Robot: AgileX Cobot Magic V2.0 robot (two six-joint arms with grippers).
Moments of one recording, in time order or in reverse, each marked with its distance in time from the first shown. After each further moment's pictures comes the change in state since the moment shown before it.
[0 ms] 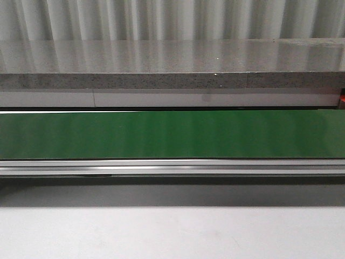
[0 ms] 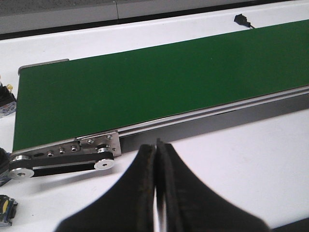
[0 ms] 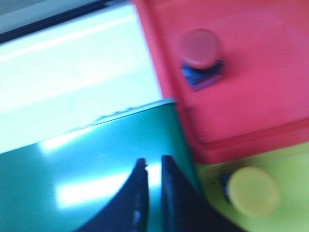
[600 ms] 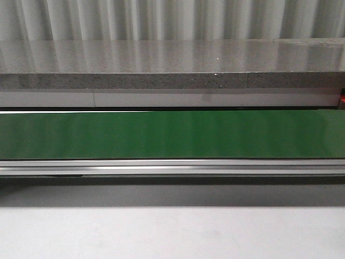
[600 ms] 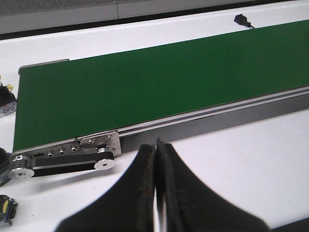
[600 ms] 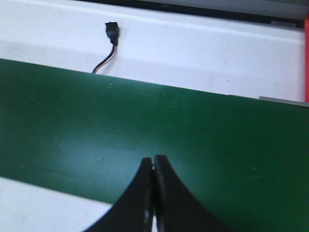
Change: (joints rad) left arm 0.000 0.000 0.000 0.000 0.000 0.000; right arm 0.392 -0.365 0.201 -0.038 0.006 -0.050
